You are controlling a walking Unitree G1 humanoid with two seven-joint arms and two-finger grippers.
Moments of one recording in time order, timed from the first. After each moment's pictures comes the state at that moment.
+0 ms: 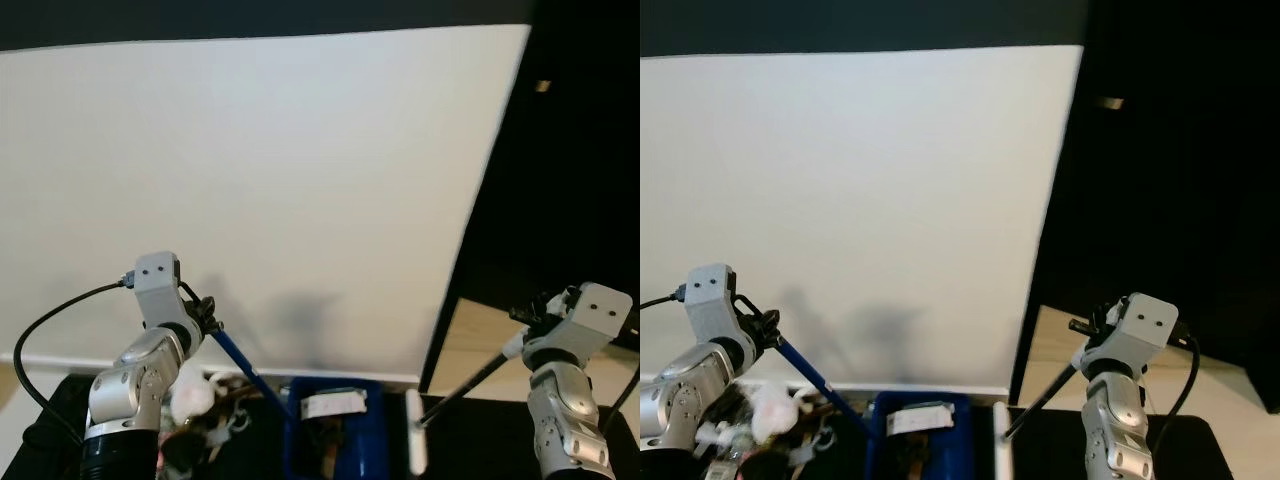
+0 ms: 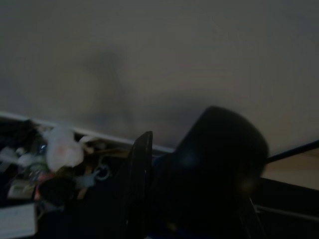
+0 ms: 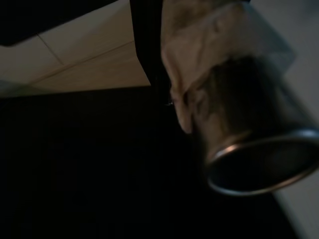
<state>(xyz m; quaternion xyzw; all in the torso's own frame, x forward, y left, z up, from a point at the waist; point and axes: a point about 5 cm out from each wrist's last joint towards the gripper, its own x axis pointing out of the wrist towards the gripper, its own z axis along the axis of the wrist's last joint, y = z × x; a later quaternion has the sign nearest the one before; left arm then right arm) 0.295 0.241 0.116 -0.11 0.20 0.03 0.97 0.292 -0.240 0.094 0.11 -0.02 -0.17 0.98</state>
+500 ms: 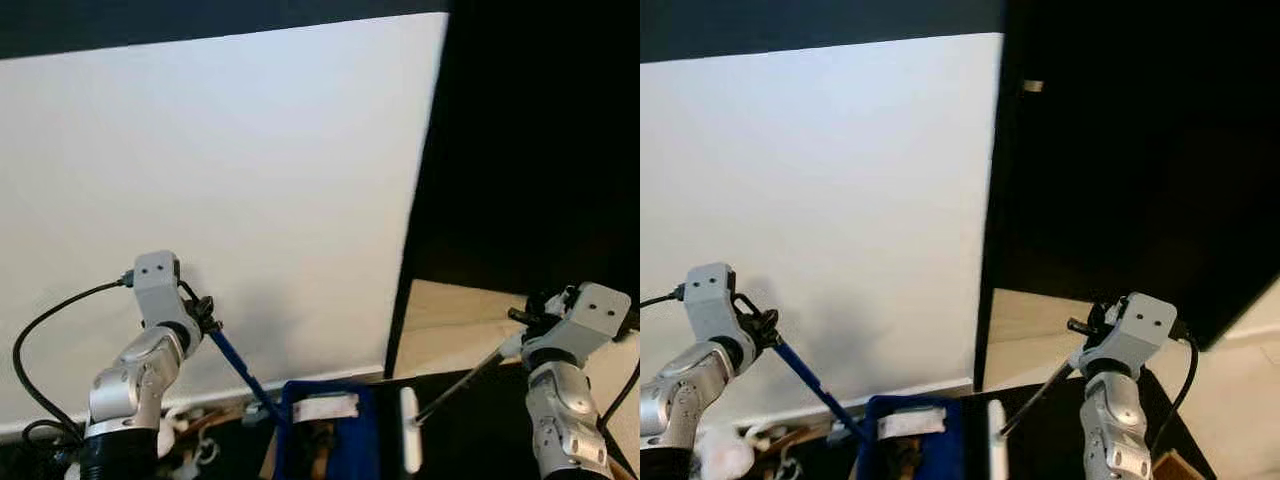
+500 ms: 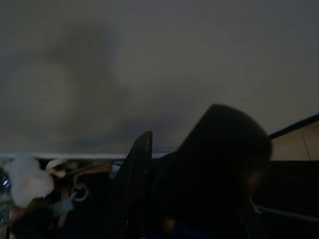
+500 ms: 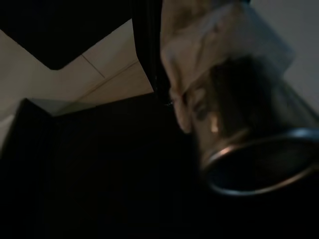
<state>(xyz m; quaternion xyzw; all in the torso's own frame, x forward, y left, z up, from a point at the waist) 0.296 0.241 0.117 -0.11 0.20 0.03 0.97 0.293 -0.237 0.093 0.11 -0.02 -0.16 0.98</state>
